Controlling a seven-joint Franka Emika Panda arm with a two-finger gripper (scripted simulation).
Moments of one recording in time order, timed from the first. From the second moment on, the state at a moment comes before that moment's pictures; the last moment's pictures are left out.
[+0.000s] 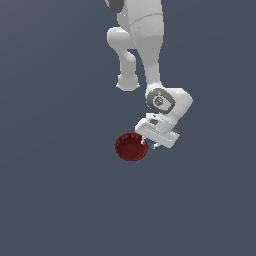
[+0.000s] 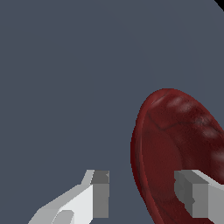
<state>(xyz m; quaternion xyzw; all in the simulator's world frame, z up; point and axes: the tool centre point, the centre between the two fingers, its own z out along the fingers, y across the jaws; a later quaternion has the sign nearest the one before) -0.029 0.099 0.057 0.95 -0.04 0.19 0.24</state>
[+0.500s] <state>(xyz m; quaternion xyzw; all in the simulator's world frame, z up) -0.022 0.085 0.036 0.95 -0.05 0.19 0.24</state>
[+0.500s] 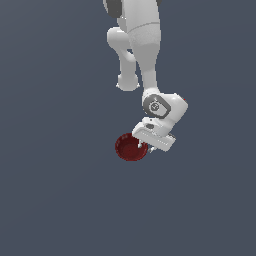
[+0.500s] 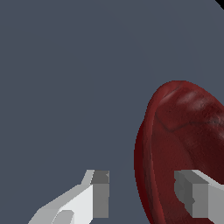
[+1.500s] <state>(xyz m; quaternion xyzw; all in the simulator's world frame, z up) -0.020 0.080 0.034 0.95 -0.05 0.19 0.24</state>
